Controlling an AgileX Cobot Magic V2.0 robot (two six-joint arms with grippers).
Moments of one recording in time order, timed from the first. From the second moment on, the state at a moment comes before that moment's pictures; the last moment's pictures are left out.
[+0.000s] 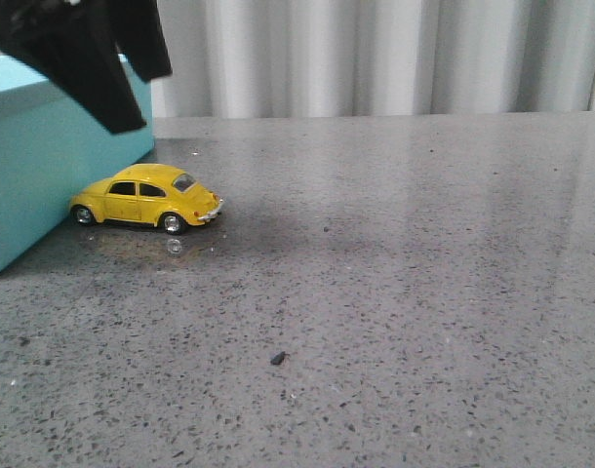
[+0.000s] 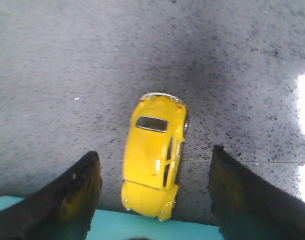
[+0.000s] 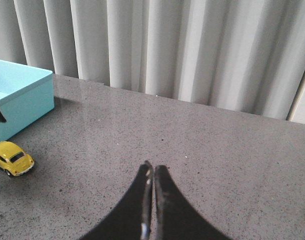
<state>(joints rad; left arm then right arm) -0.58 1.54 -1.39 -0.08 1.05 1.14 0.32 0.33 -0.83 -0.11 0.72 0.01</state>
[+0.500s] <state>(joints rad) -0.51 1.67 -1.39 -0.11 1.02 1.17 0.32 0.33 -0.83 -0.11 0.72 0.01</state>
